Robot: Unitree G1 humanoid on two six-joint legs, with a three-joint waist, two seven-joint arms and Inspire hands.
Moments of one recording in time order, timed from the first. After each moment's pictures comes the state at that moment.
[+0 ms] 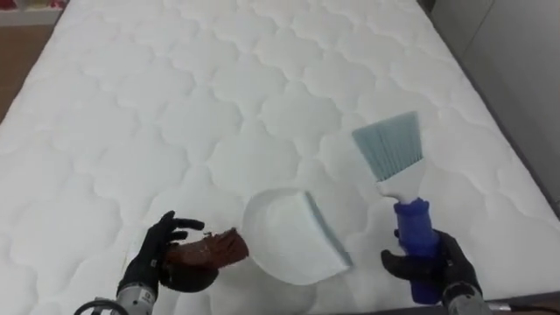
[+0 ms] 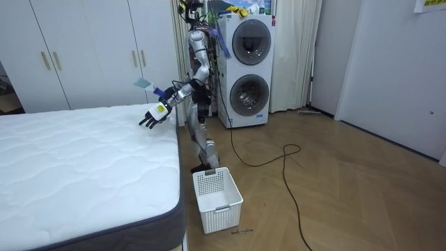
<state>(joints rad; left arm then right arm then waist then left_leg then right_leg) 0.18 0.27 -0.11 0.46 0.09 -0.09 0.15 0.06 -0.30 0.12 0.69 0.19 -0.11 -0.18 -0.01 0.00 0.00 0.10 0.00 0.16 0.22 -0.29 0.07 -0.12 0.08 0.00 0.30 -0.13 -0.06</state>
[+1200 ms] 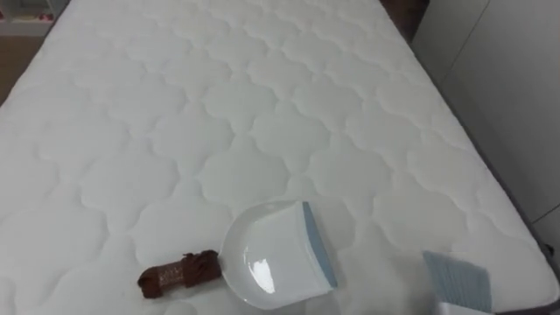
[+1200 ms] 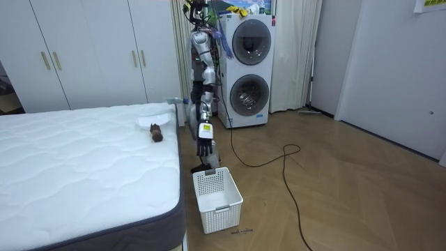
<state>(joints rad) 0.32 0.25 0.22 1.07 -0.07 0.00 0.37 0.22 -0.27 -0.10 1.20 0.11 0.03 -0.10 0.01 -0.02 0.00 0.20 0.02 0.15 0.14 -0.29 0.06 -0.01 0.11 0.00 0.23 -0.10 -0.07</state>
